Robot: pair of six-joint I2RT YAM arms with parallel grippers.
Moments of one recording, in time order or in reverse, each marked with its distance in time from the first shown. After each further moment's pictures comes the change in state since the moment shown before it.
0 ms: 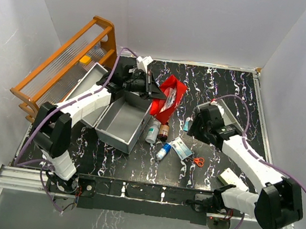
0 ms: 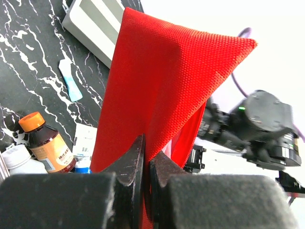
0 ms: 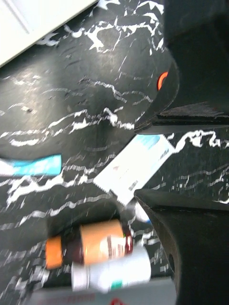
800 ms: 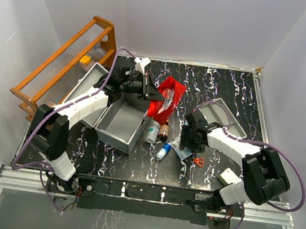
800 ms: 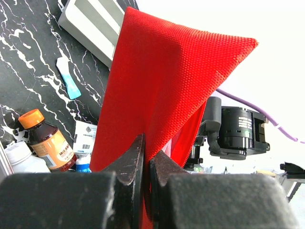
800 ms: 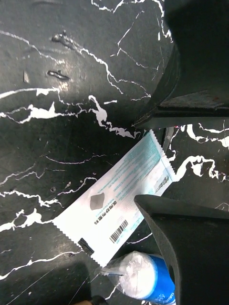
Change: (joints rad) left arm 0.018 -0.054 -0.067 0.057 0.036 0.008; right arm 0.069 0.269 -0.053 0.010 -0.052 -0.134
